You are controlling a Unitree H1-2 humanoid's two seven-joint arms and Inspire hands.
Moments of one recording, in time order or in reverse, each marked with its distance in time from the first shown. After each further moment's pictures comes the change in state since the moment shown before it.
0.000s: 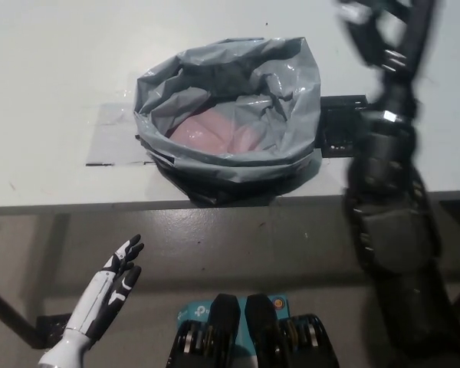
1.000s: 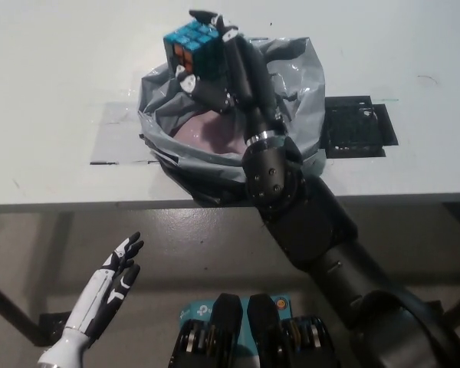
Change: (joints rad) left_arm -0.001 0.000 0.005 0.002 -0.010 -0.014 -0.001; right_arm -0.121 0.070 0.194 0.590 -0.182 -0.031 0.008
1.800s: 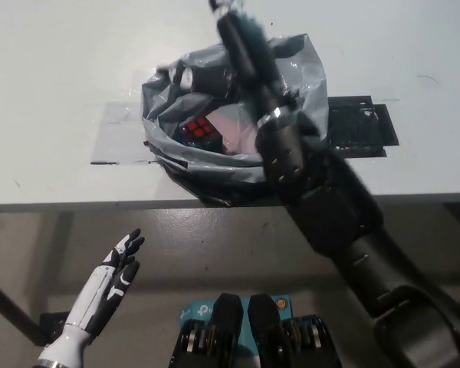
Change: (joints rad) left_arm -0.010 0.000 0.000 0.001 -0.011 -0.001 -0.001; right_arm 0.000 -0.087 0.010 -0.335 -0.024 0.076 0.179
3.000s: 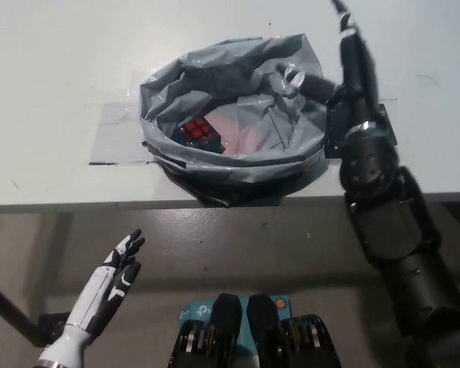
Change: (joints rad) left_arm 0.001 -0.002 -0.001 -0.001 0.010 0.001 0.000; right_arm 0.124 -0.056 -0.219 0.106 0.046 0.117 -0.004
